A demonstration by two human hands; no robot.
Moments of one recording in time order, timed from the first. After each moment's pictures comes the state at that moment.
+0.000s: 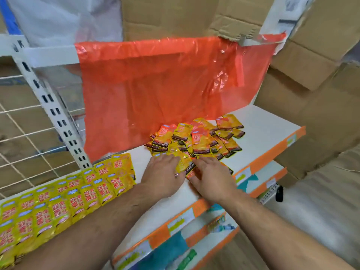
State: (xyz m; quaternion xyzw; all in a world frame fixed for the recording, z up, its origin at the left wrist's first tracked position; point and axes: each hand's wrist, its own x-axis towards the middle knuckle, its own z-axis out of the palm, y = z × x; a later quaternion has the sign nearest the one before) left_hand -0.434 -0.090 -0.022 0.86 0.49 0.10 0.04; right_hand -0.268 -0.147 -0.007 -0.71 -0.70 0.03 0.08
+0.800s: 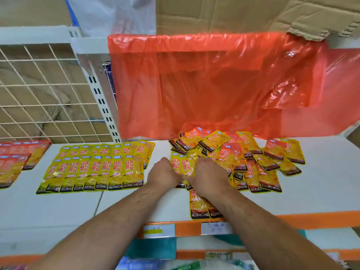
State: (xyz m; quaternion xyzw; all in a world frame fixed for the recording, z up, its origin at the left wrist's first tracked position) left_hand -0.396 -0.070 -0.036 0.47 0.82 0.18 0.26; right_hand -0.253 -0.054 -0.009 -0.58 -0.81 0.11 0.05
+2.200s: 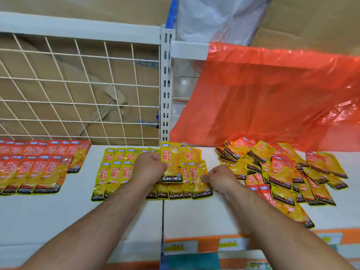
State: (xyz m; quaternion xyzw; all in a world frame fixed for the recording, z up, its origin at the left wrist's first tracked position) left_hand -0.606 -0.120 -0.008 0.33 0.77 0.43 0.34; right_hand -0.401 -0.052 -0.028 -0.66 -0.62 0.40 0.11
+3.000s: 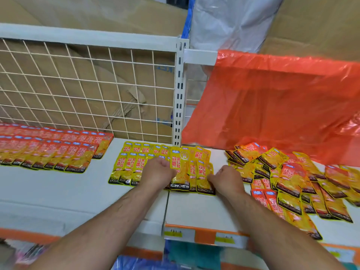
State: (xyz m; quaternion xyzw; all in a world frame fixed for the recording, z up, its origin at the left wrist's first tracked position) left_hand -0.573 -0.166 0.005 0.29 0.78 0.45 0.32; right_hand -0.396 -0.068 -0.028 -0.65 -0.70 0.25 0.15
